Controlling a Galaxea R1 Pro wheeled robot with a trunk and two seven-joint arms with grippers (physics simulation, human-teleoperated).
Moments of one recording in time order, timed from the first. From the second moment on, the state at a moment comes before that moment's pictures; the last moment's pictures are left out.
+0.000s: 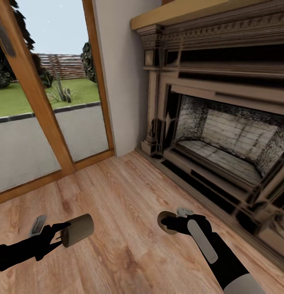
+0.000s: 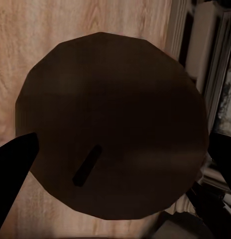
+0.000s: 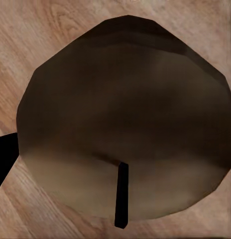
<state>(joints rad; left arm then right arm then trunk) -0.11 0.34 0.32 -1.54 1.75 0.99 0.52 -0.49 -0.06 0.31 -1.20 -0.78 0.82 -0.39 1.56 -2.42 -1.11</state>
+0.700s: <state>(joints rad) -0.11 0.34 0.32 -1.54 1.76 0.99 0.52 -0.49 -0.07 0.31 -1.20 -0.78 0.82 -0.39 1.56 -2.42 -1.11</state>
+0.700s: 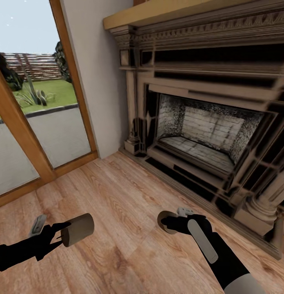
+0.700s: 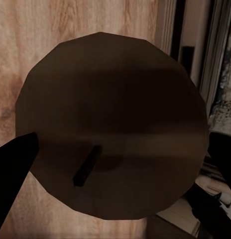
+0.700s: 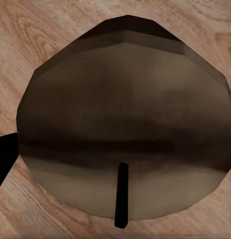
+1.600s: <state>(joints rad) -0.11 0.34 0.32 -1.54 1.76 0.99 0.52 -0.49 -0.07 0.31 -1.21 -0.78 0.83 -0.39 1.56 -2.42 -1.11</state>
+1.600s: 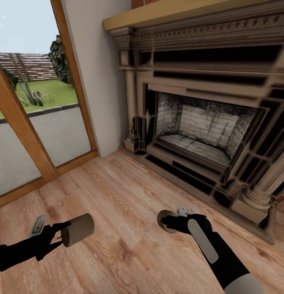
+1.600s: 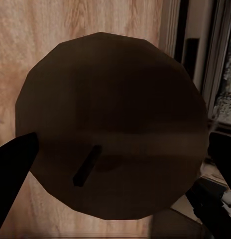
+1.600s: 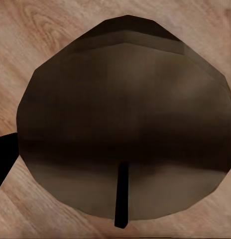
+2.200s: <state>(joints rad) -0.11 0.33 0.32 -1.54 1.76 0.99 0.52 -0.49 -0.07 0.31 -1.21 -0.78 0.83 -0.39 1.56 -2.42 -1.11</state>
